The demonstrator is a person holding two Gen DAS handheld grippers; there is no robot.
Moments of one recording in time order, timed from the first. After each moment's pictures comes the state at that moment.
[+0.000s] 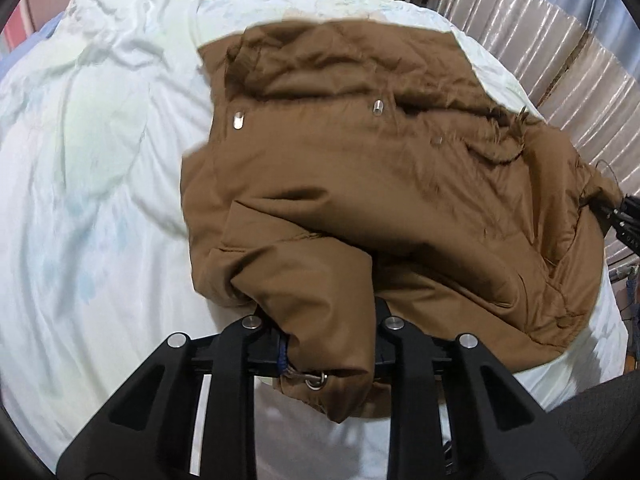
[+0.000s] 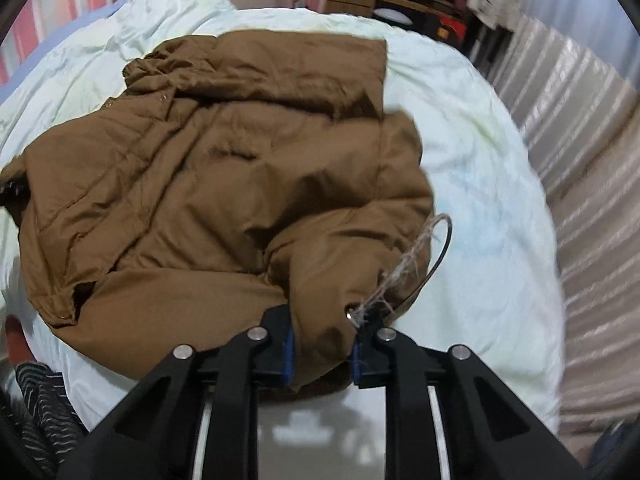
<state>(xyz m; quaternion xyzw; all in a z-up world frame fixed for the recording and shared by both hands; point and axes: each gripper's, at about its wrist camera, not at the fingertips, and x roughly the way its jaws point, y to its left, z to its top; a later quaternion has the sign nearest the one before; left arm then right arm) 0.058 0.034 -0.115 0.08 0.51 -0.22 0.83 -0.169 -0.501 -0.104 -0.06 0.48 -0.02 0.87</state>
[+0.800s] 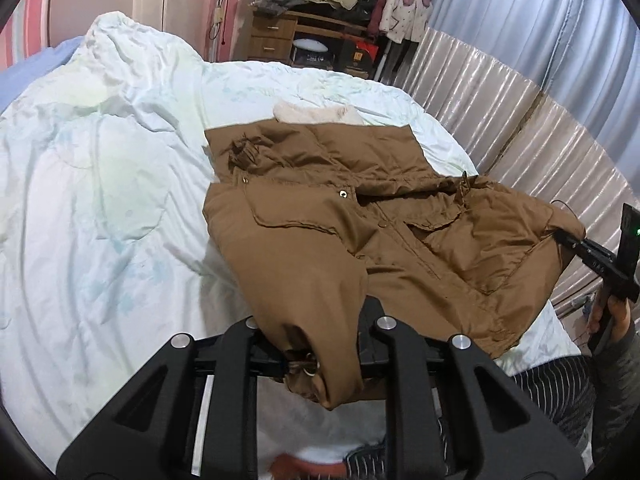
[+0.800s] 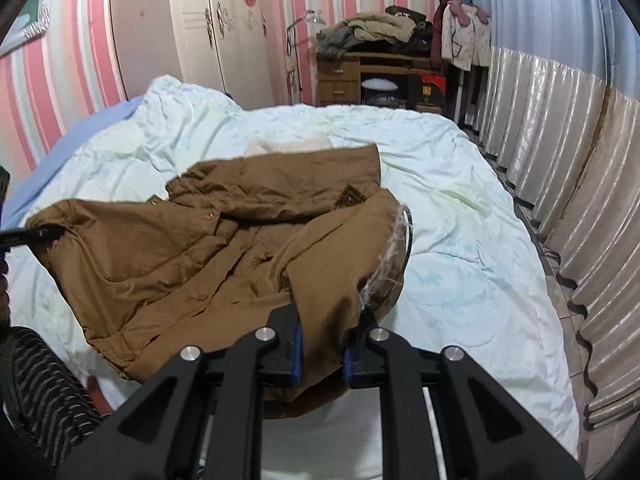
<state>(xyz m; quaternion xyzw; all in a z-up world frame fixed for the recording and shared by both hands) -0.013 0.110 -0.004 -0.01 0.42 -0.27 0.87 -0.236 -0.489 0.014 0.06 0.34 -0.01 0.94</state>
